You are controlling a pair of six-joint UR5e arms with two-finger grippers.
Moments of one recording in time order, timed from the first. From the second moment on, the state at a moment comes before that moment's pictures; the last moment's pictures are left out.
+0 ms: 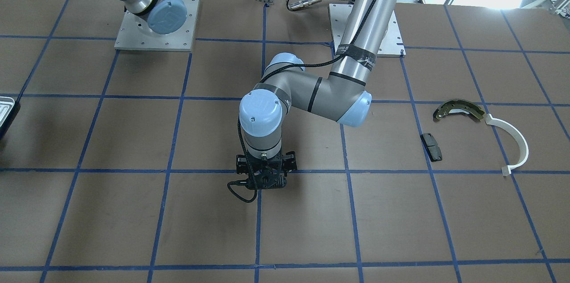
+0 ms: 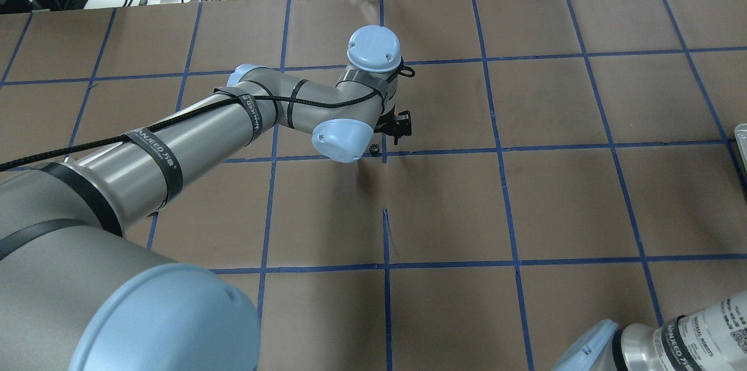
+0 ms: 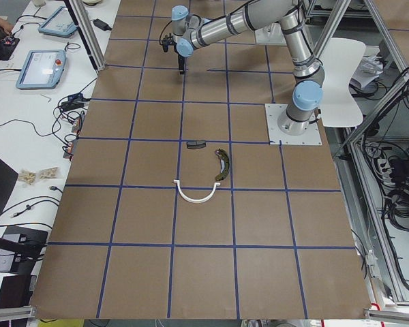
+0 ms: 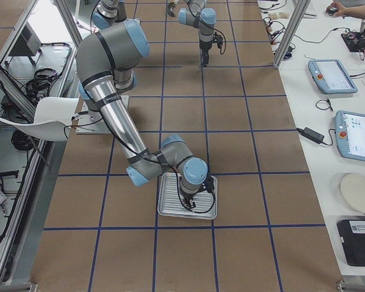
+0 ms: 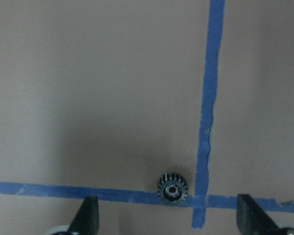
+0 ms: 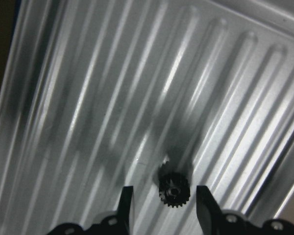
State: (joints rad) left arm -1.96 -2.18 -1.58 -0.93 1.64 -0.43; right arm 0.58 -1.00 1.62 -2.16 -1.65 -1.29
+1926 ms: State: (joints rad) left arm -1.81 -2.10 -1.64 -1.01 1.64 -0.18; right arm 1.06 -1.28 1.62 -1.69 -1.68 -0.38
